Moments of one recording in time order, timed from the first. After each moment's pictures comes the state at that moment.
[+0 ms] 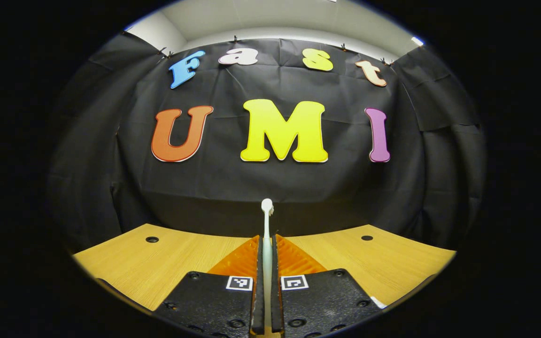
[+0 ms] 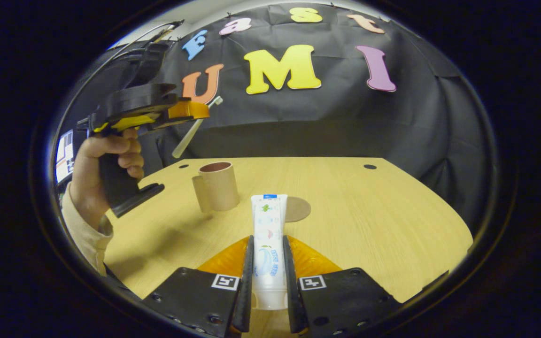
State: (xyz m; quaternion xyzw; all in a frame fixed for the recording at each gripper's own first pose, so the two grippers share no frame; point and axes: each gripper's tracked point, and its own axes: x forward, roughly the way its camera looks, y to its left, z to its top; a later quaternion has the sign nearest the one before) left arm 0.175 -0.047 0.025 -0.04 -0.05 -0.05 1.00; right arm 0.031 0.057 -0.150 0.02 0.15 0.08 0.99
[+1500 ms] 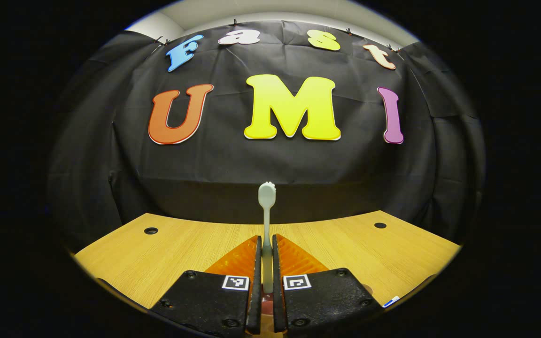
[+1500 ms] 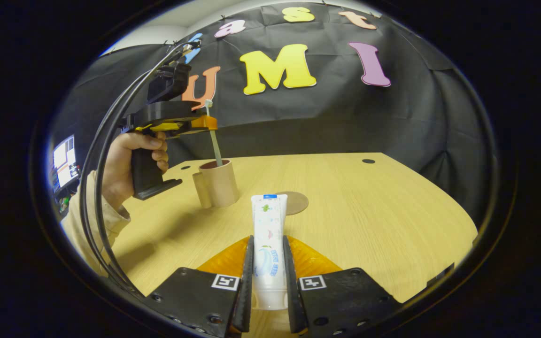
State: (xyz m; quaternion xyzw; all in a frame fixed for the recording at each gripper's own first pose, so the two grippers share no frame) left arm 0.212 -0.041 -0.008 -0.03 0.02 -0.04 1.00; right arm 0.023 0.048 -0.160 0.03 0.15 0.08 0.98
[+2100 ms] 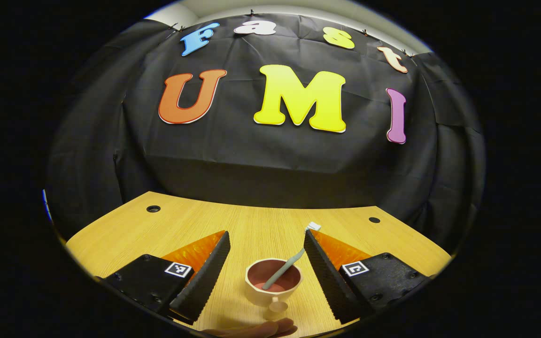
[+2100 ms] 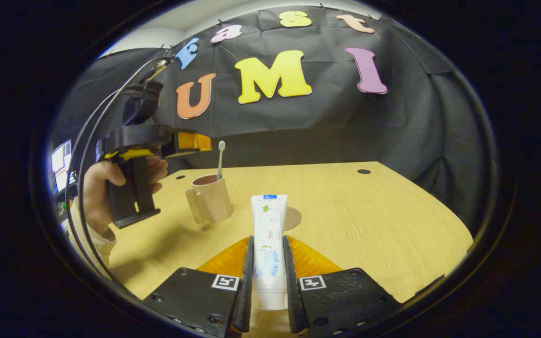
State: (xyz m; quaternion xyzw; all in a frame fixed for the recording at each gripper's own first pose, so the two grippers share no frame) left arm 0.171 -0.029 -0.029 -0.07 0.06 -0.03 1.00; right arm 0.044 0.041 -0.119 0.05 0.12 0.07 0.99
